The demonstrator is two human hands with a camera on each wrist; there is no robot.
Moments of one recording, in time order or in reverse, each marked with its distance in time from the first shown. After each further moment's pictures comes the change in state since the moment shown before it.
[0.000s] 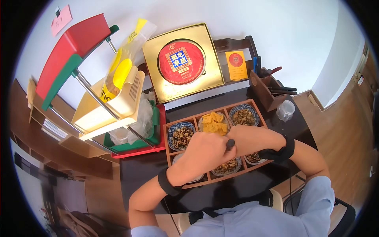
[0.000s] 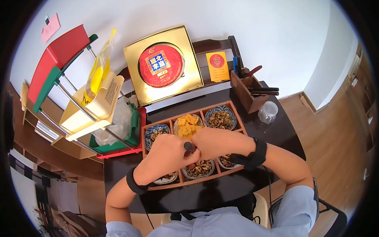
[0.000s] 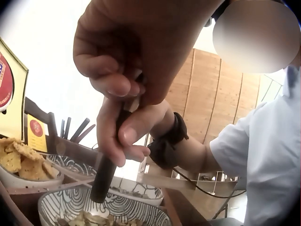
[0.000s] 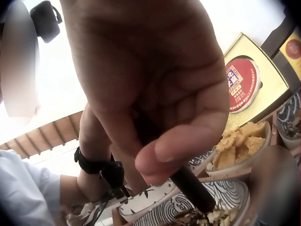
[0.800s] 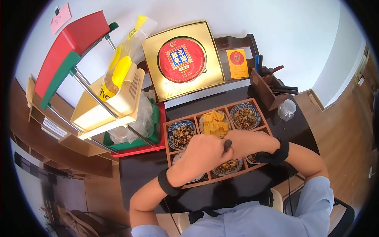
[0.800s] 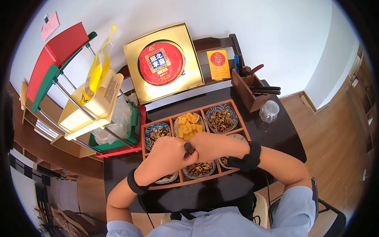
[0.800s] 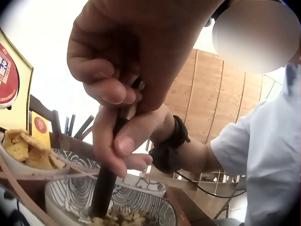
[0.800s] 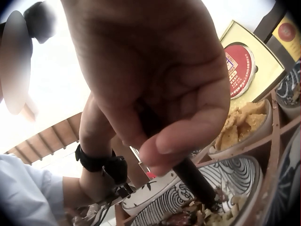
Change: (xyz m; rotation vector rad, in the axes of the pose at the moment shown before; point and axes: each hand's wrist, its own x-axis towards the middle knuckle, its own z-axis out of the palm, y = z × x) left_hand -0.008 -0.007 0.009 0.045 -0.072 -0.063; right_hand 0.012 0.007 0.021 0.207 -0.048 0.098
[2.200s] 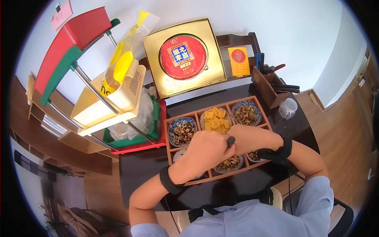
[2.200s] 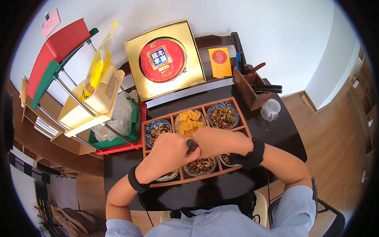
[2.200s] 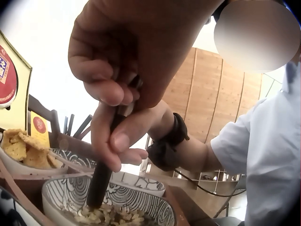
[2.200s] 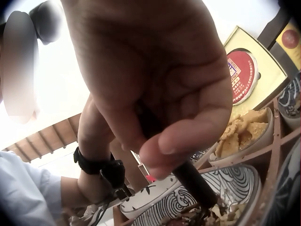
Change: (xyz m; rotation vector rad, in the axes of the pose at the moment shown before) left_hand 0.001 0.000 0.001 -0.085 0.033 0.038; right_hand -0.002 0.001 -0.003 -0.191 0.122 -0.178
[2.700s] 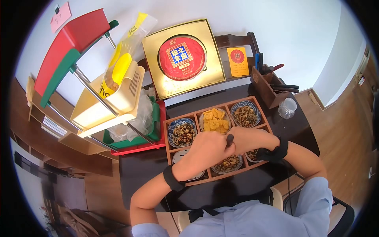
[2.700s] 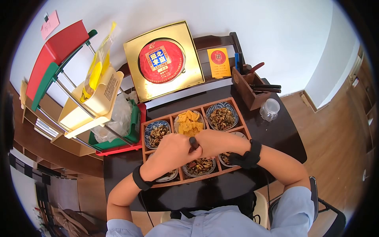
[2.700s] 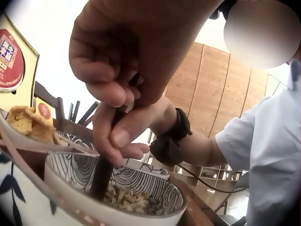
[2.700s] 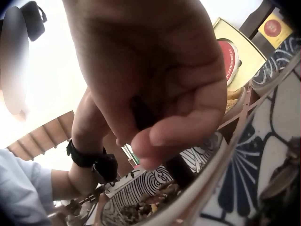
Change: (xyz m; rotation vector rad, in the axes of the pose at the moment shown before) left_hand 0.003 -0.003 0.015 0.036 -0.048 -0.104; right_hand -0.001 0.001 0.000 0.302 -0.151 0.273
